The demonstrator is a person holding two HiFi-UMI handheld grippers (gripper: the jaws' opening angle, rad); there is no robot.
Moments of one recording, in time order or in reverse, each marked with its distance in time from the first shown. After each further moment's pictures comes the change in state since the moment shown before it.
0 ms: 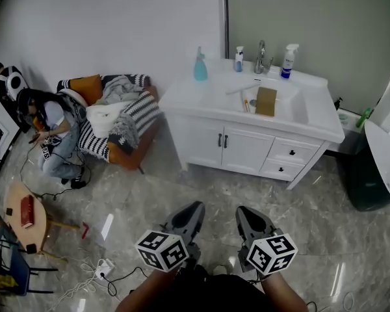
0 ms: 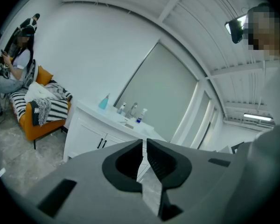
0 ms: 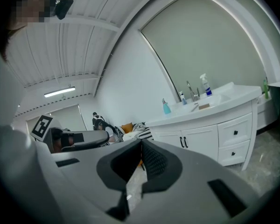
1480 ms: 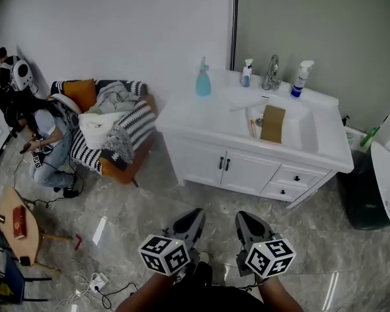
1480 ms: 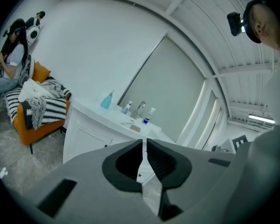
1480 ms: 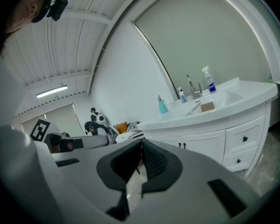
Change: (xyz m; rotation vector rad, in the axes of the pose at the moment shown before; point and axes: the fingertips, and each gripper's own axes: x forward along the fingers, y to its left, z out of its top) left arm 0.110 0.090 0.047 -0.018 0.035 0.021; right arm 0.133 -0.060 0.045 0.022 0.042 -0.029
